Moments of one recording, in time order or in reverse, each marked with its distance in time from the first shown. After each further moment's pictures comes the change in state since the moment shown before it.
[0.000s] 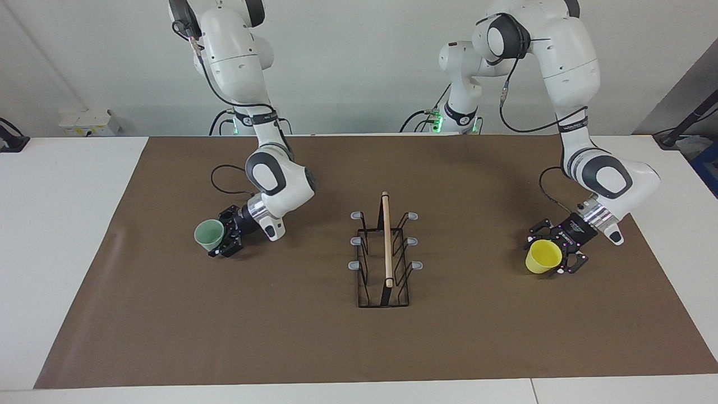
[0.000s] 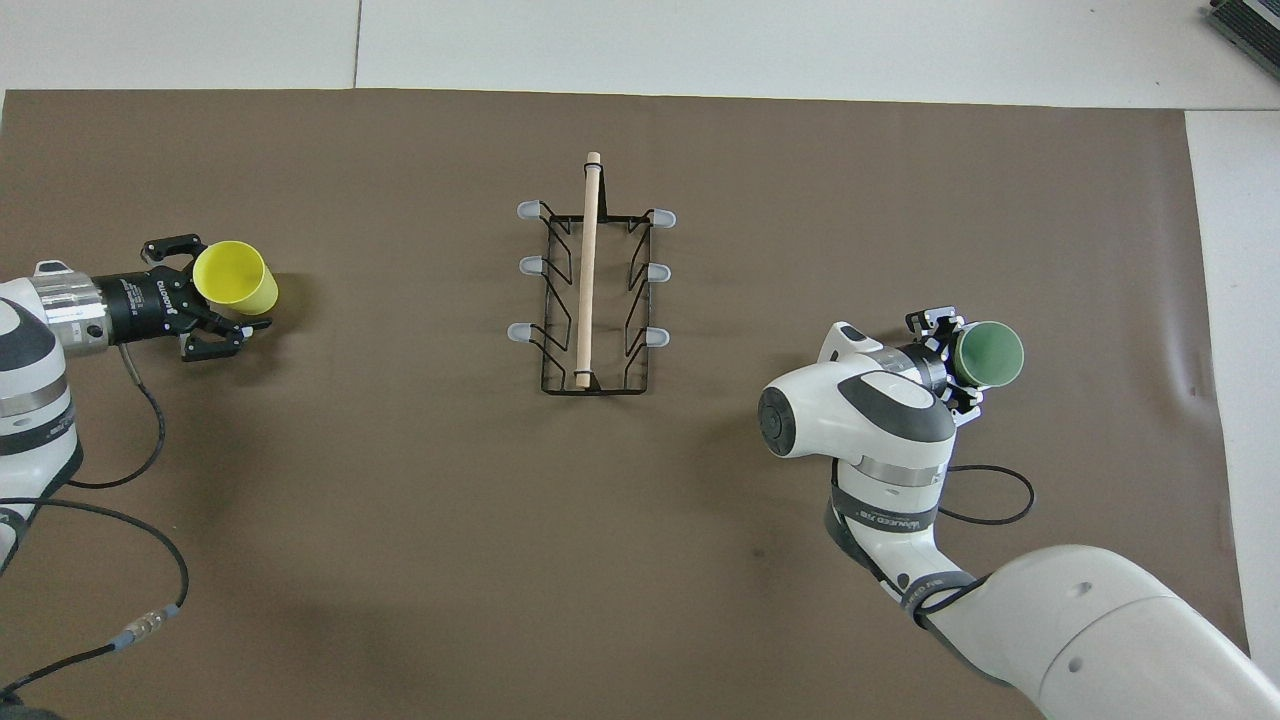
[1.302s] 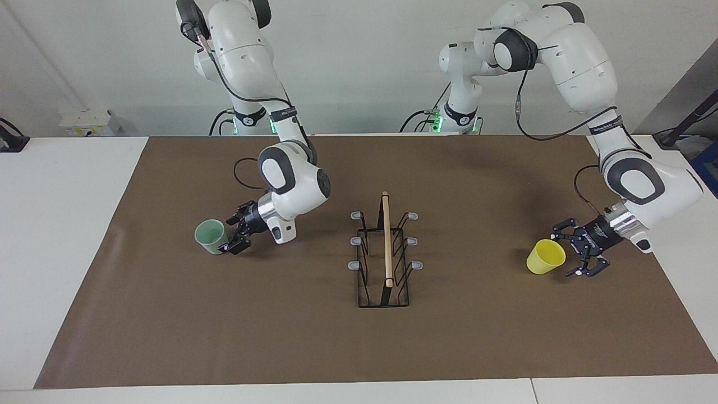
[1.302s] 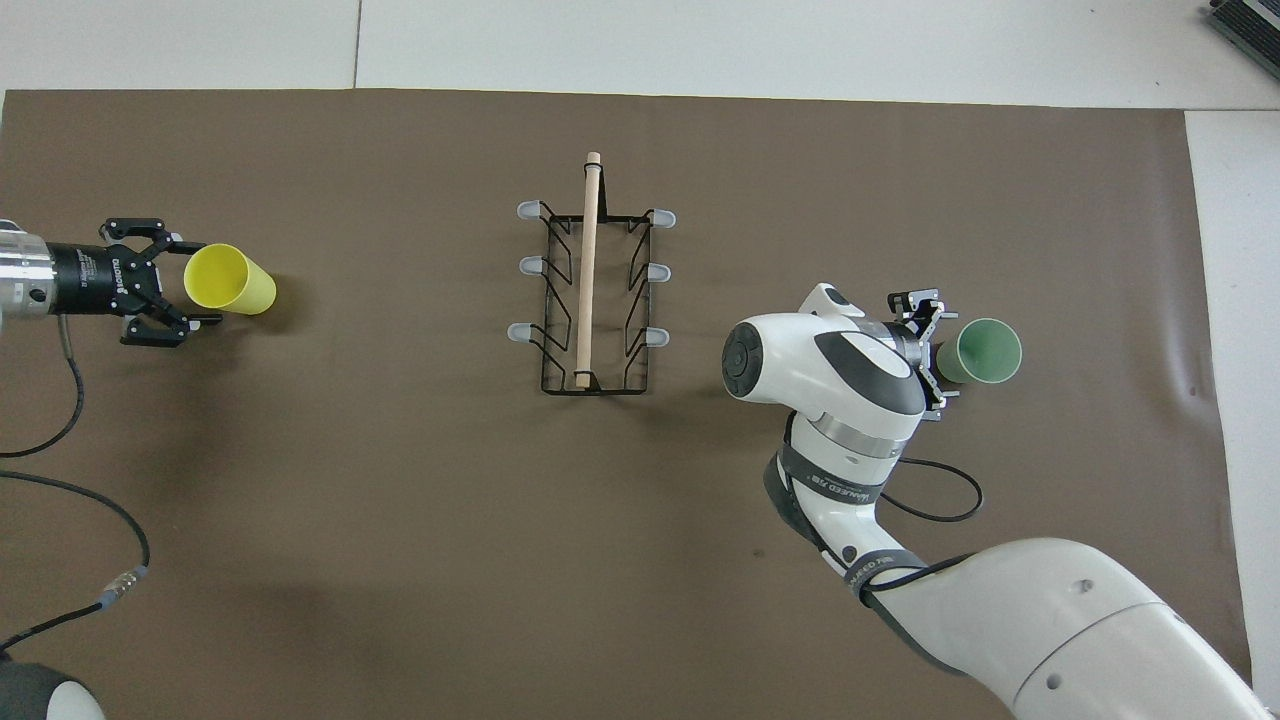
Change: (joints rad) left arm 0.067 0.080 0.010 0.202 0.232 -0.122 -0.127; right arm 0.068 0.028 0.003 0.172 0.263 -0.144 -0.056
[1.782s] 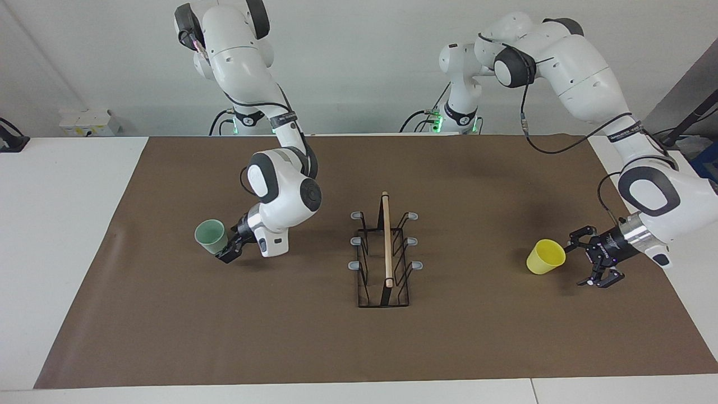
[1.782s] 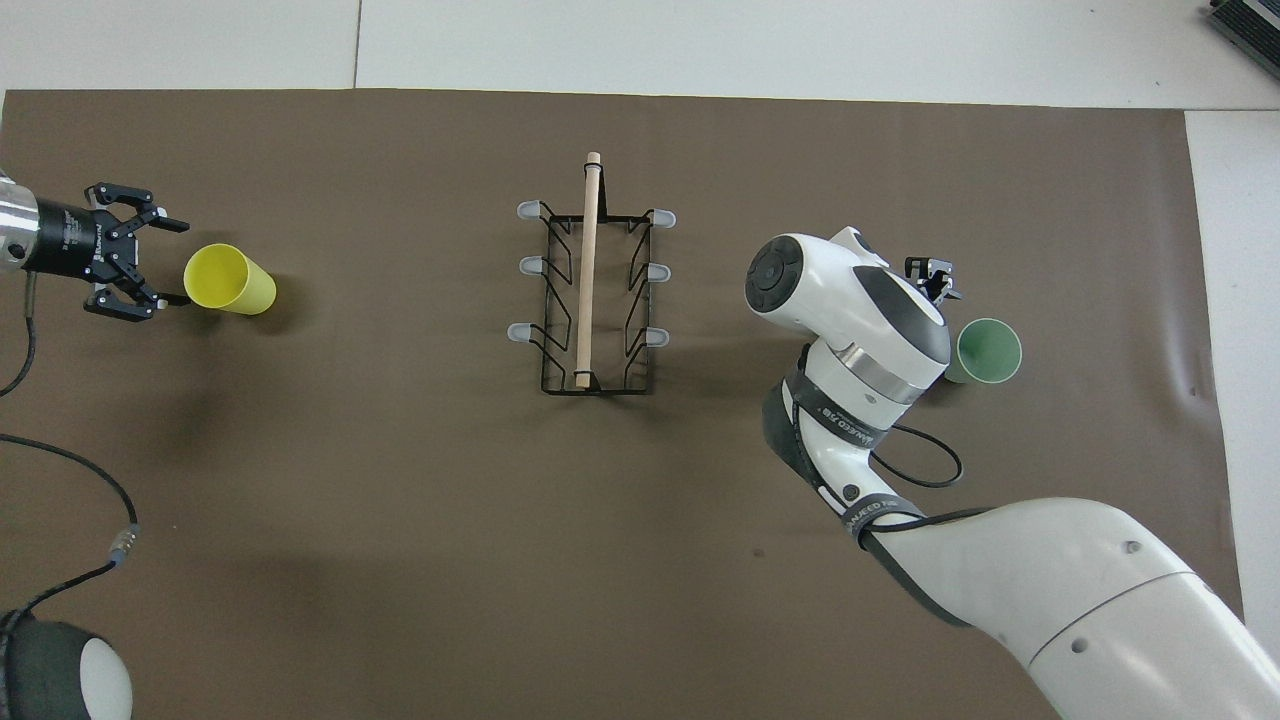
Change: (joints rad) left arm 0.030 0.084 0.001 0.223 0.207 -0.102 -0.017; right arm -0.040 0.052 -0.002 0.167 0.179 -0.037 -0.001
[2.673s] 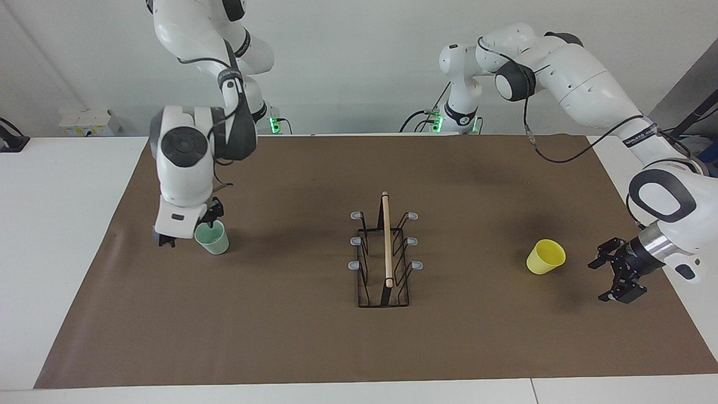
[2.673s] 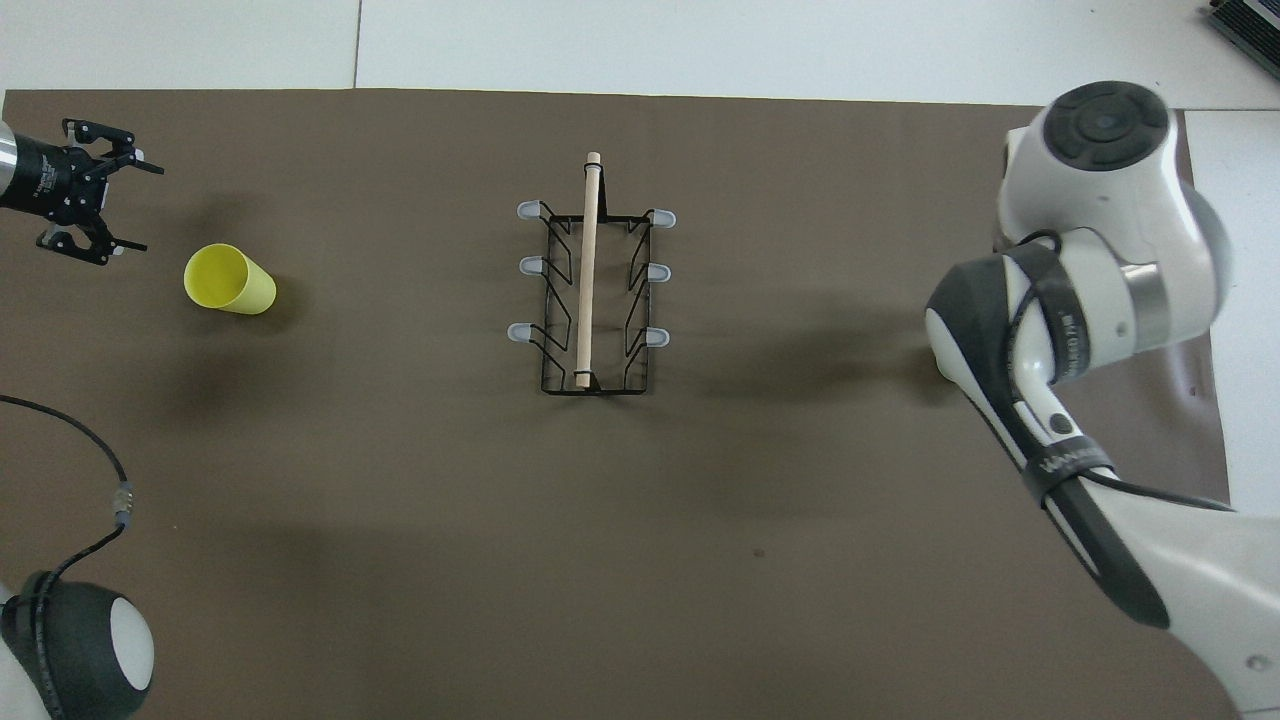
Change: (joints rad) left arm 0.062 0.157 -0.038 0.360 0.147 -0.017 0.172; right arm -0.186 -0.089 -0.002 0.166 0.381 0.062 0.099
